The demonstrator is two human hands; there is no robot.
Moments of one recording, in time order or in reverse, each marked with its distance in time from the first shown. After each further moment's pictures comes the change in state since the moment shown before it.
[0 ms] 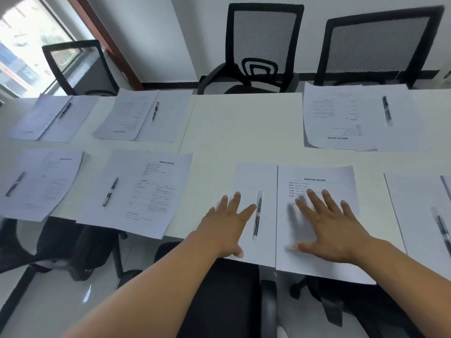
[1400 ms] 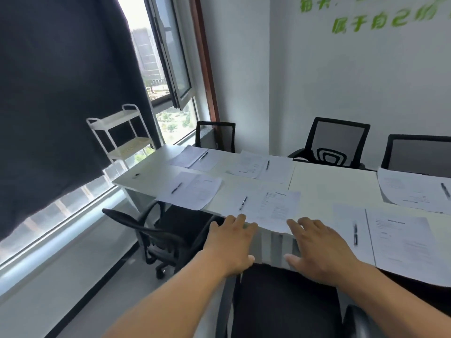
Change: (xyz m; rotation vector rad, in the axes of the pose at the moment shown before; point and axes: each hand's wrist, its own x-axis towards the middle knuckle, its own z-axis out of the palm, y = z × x) left_hand -0.481 -0.151 0.083 0.109 0.489 -0.270; right_hand -0.294 -0.438 -0.050 -0.101 0.477 -0.222
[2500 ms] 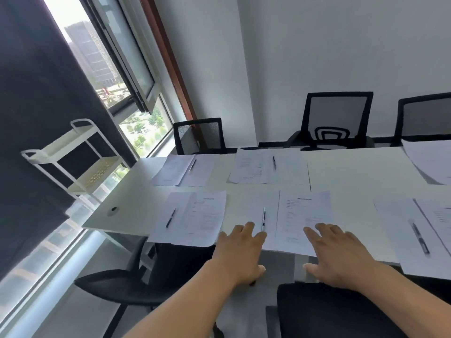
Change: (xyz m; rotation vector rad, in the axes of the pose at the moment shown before) left_hand 0.185 -0.185 0.045 -0.004 -0.159 0.212; right_hand 0.228 -0.049 0.048 0.028 -0.221 0.246
